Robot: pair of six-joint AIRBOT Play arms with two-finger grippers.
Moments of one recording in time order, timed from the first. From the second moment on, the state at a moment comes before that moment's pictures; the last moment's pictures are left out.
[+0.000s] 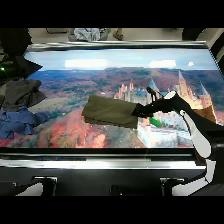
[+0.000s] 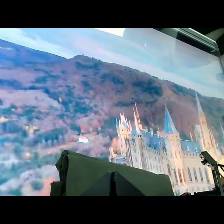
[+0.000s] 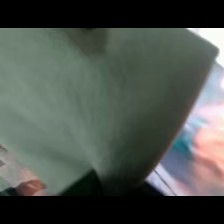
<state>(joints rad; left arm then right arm) 0.23 -1.25 1.52 0.74 -1.15 -1.33 0.03 -1.74 1.23 -0.70 1.11 1.14</state>
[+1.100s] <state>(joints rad) 0.23 -1.26 1.51 0.74 -1.13 -1.29 -0.85 -1.44 1.65 -0.75 1.46 1.19</state>
